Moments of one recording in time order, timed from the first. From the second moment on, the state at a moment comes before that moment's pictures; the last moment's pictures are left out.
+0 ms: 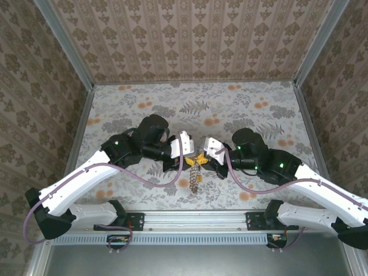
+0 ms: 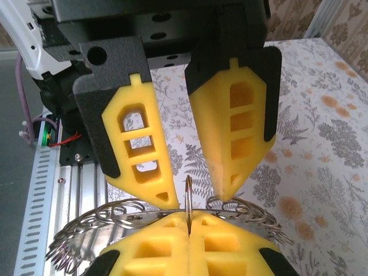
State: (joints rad) left arm -0.96 1.15 1.25 -0.80 0.48 0.44; right arm 0.92 0.96 1.06 -0.59 -0.27 -0.26
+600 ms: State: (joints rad) left arm -0.96 1.13 1.25 -0.80 0.48 0.45; right arm 0.92 1.02 1.14 -0.71 -0.27 -0.27
